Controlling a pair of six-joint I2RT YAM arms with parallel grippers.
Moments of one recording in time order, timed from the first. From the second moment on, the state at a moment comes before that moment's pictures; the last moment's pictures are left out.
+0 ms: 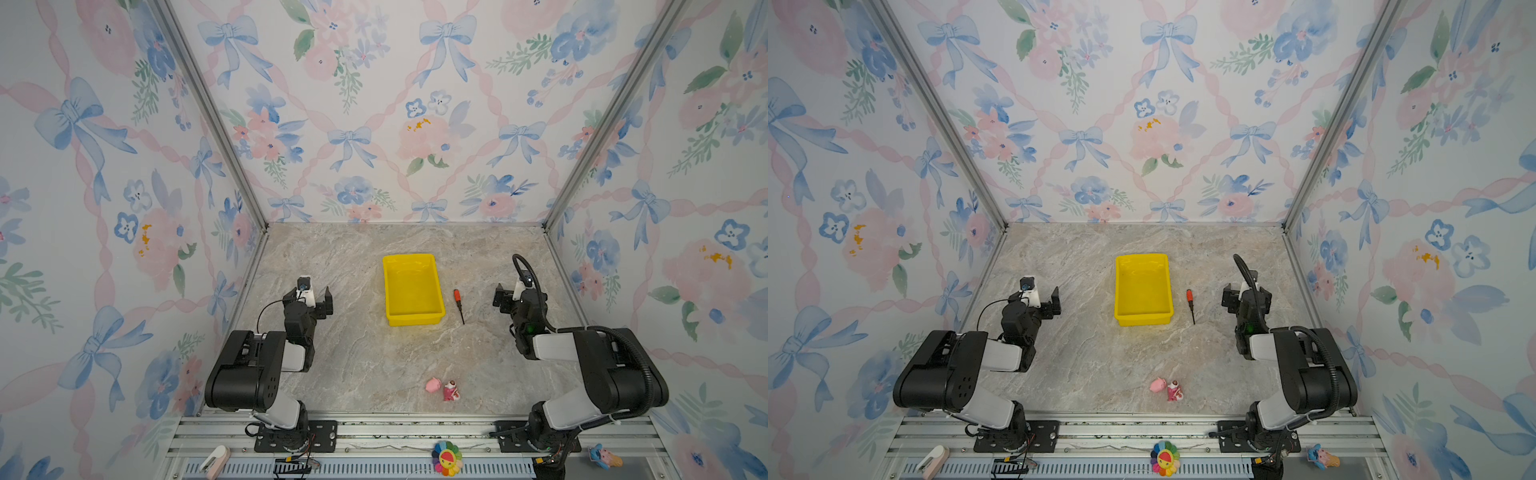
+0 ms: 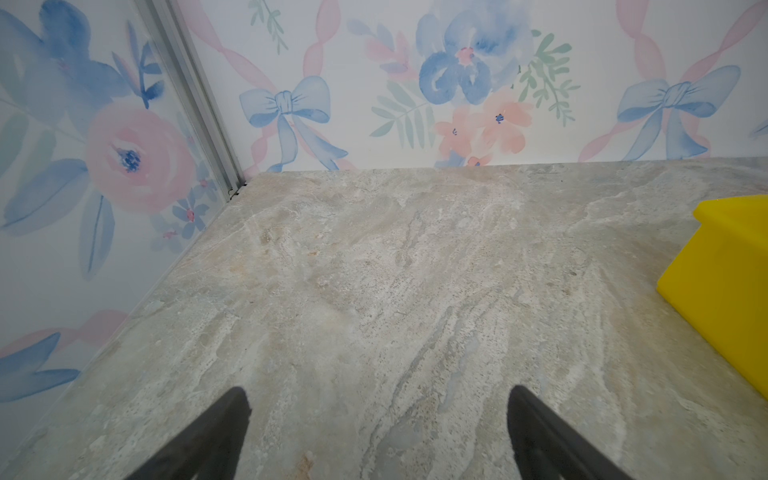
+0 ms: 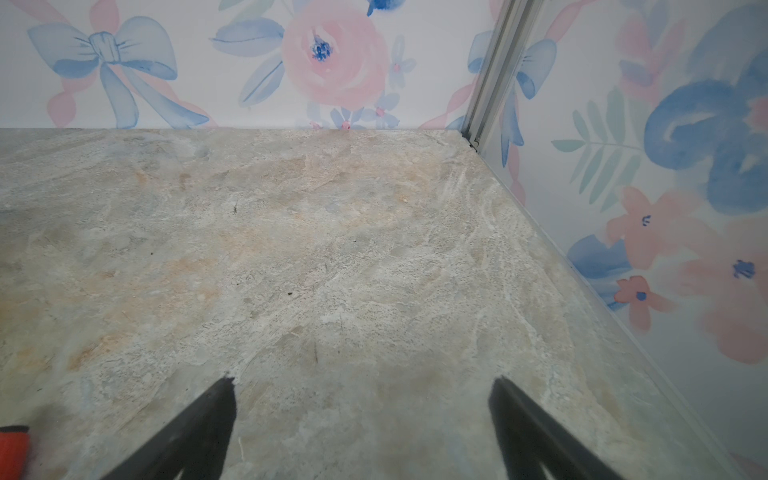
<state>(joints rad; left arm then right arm) -0.04 1.54 0.26 1.07 -0.11 0.06 0.08 1.54 0.39 0.81 0.27 0.01</state>
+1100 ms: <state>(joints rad) -0.04 1.33 0.37 0.69 -0.10 0.02 0.29 1.30 0.55 0.44 0.42 -0.05</state>
